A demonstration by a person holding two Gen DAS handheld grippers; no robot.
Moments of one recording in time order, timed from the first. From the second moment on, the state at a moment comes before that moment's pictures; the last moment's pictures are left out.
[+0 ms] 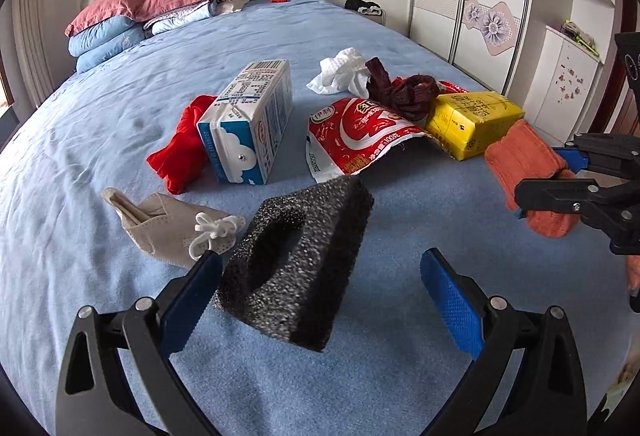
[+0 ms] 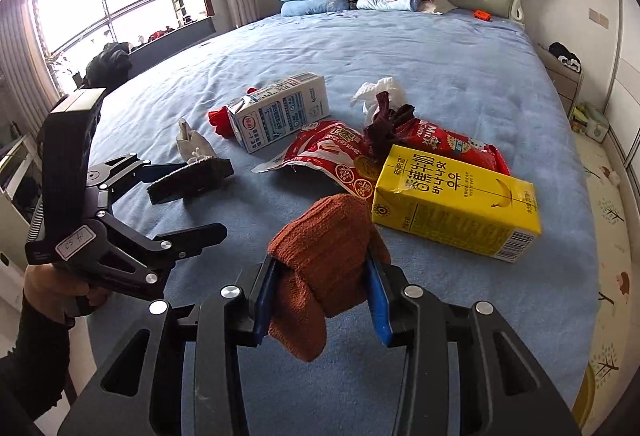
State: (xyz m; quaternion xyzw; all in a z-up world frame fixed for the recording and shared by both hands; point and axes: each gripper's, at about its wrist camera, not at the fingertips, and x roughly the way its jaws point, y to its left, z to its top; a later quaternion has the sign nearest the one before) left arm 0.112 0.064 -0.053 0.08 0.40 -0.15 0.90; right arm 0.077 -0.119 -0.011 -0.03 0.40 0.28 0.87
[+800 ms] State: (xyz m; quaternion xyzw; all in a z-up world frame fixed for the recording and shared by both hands) left arm 0.109 0.084 -0.038 0.01 0.37 -0.16 0.92; right arm 0.069 -0.129 -0.013 -0.01 0.40 0.29 0.87
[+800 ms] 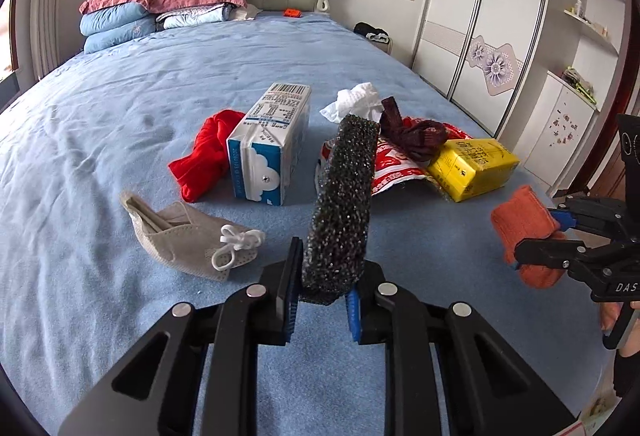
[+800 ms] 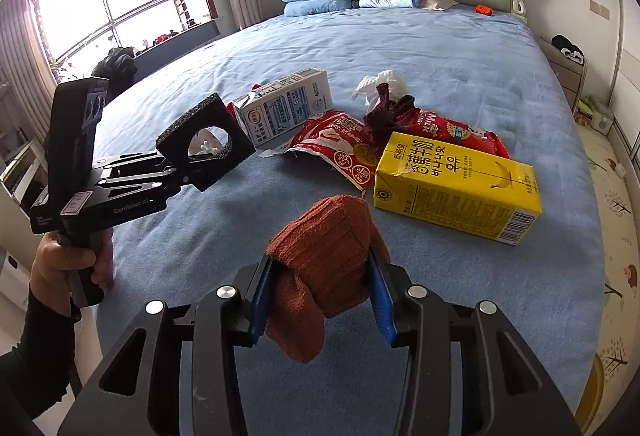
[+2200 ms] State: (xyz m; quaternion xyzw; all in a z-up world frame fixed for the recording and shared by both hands) left arm 0.071 -0.342 -0.069 0.12 0.45 -0.46 0.76; right arm -0.072 -0.466 -0.038 0.08 0.38 0.00 0.92
